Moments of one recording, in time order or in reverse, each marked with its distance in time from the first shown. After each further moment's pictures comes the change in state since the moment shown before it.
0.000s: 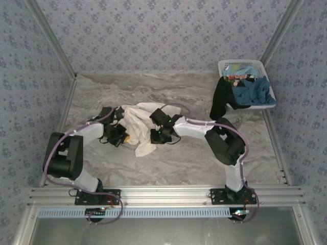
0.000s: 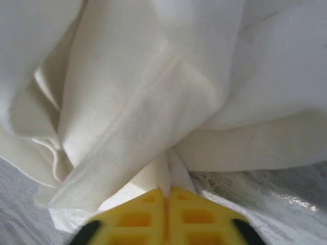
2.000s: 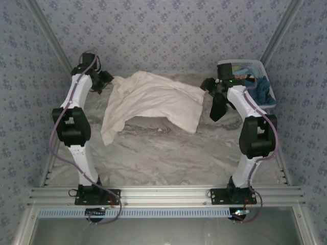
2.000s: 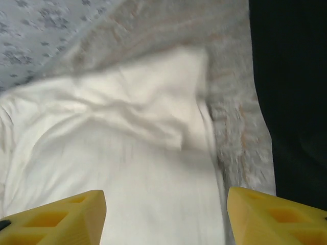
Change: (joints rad) left arm 0.184 0.513 1.126 -0.386 -0.235 0.318; right arm -0.704 -0.142 0.230 -0.116 0.113 -0.059
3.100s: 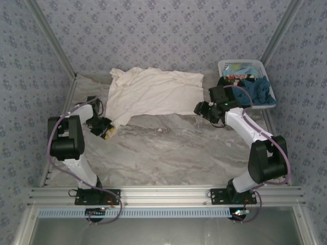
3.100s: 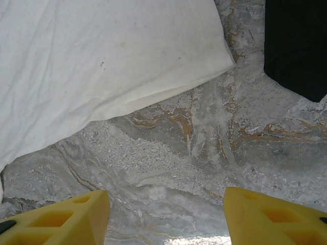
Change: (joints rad) left arm 0.033 -0.214 -0.785 0.052 0.082 -0.144; right arm 0.139 -0.304 -0.420 0.016 0.030 0.025
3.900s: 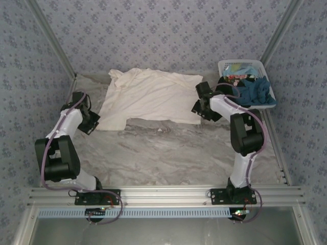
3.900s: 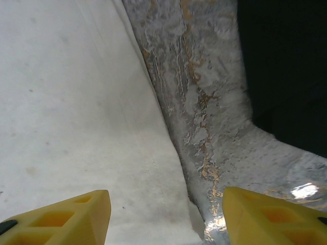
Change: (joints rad) left arm 0.082 -0.291 -0.047 0.018 -0.183 0.050; right arm 0.031 0.416 0.272 -0.098 0.193 0.100
